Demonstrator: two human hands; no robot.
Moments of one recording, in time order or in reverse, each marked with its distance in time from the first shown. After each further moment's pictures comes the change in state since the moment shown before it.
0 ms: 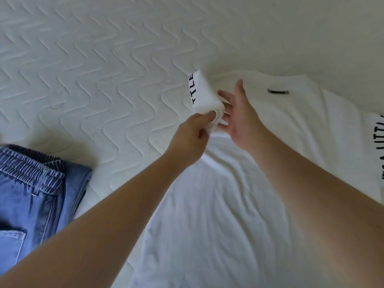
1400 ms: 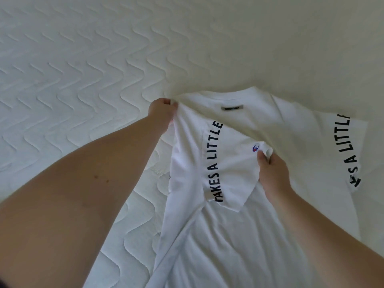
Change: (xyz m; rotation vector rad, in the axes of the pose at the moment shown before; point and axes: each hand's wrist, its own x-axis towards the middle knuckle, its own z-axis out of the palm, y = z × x) left_hand 0.228 -0.009 0.066 -0.195 0.122 -0.515; right_hand -0.012 0.053 -0.203 -0.365 0.676 -0.088
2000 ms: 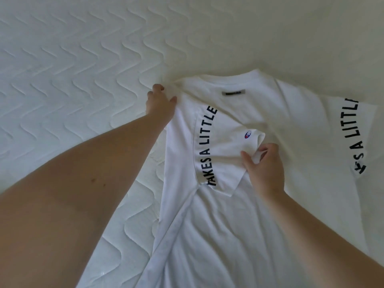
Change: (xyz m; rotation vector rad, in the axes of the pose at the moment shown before) left_hand -0.014 -0.020 -0.002 0.548 0.113 0.235; right_hand -0.030 0.011 0.008 -0.356 0.107 -0.222
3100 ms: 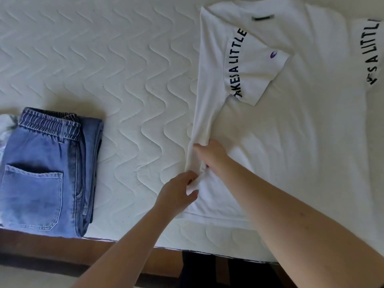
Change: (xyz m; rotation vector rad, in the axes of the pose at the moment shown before) left_hand -0.425 -0.228 -0.034 0.129 -0.483 0.190; right_hand -0.250 -0.029 0.079 0.026 -0.709 0.365
